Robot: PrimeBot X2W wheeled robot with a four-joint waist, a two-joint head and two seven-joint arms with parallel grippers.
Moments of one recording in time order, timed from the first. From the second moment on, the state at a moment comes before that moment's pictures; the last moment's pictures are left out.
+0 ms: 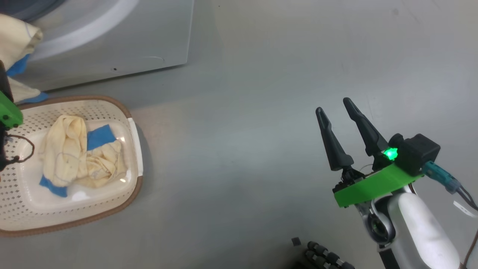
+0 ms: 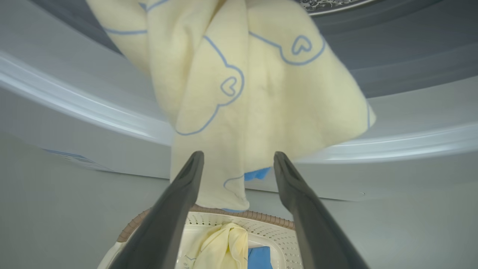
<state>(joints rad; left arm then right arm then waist) -0.91 0.47 -0.33 0.90 -0.71 -0.08 -0.02 -0.23 -0.04 0.21 0.10 0.29 0.13 -0.25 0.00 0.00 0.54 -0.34</state>
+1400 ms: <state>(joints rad) -1.16 0.48 -0.47 1.04 -0.68 -0.12 0.20 -0.26 -0.04 0.20 0.08 0.32 0.13 -0.25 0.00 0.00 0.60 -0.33</state>
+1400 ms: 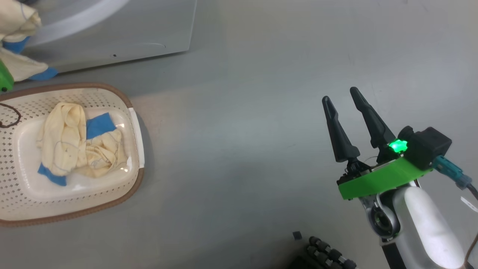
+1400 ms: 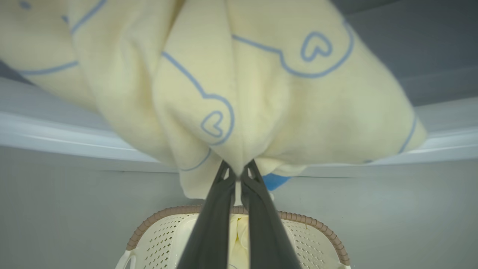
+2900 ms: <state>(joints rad) -1.59 0.83 -0.41 0.66 -0.50 -0.06 0.08 -0.32 -0.04 0.30 0.03 0.45 0.13 -0.25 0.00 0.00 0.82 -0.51</state>
